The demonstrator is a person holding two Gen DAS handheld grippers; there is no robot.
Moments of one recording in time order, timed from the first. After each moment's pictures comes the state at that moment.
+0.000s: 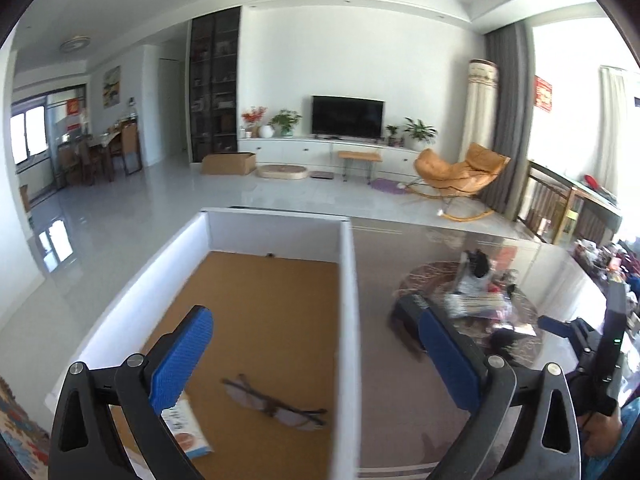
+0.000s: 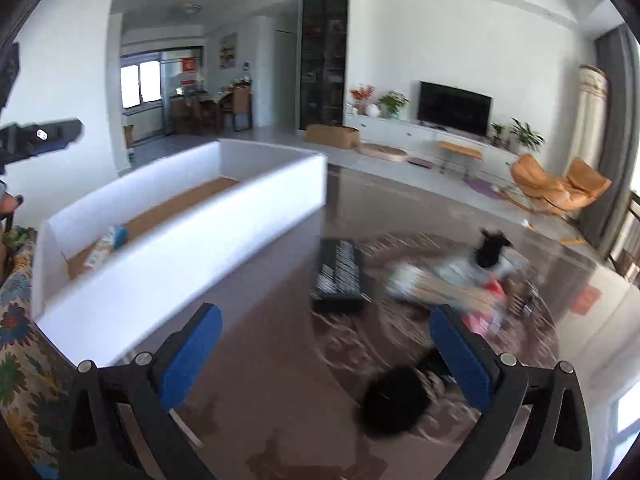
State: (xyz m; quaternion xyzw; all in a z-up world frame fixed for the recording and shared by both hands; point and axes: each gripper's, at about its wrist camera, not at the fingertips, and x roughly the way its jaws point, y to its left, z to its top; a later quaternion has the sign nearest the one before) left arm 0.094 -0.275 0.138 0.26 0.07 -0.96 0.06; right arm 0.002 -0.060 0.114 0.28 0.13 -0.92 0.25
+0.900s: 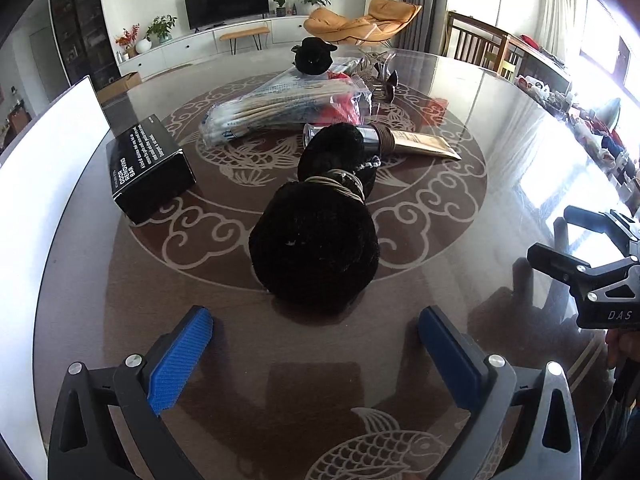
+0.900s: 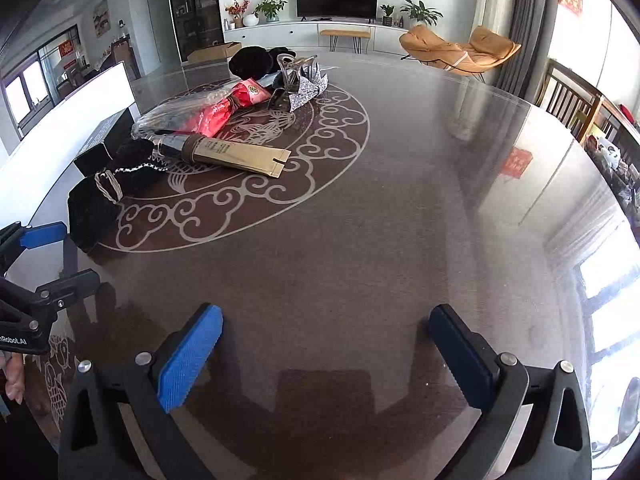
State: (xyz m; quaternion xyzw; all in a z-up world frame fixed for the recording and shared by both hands) left arm -0.021 -0.016 -0.042 0.47 -0.02 -0.88 -0.07; right arm -0.014 0.168 0.044 0.44 0.09 -0.89 0.08
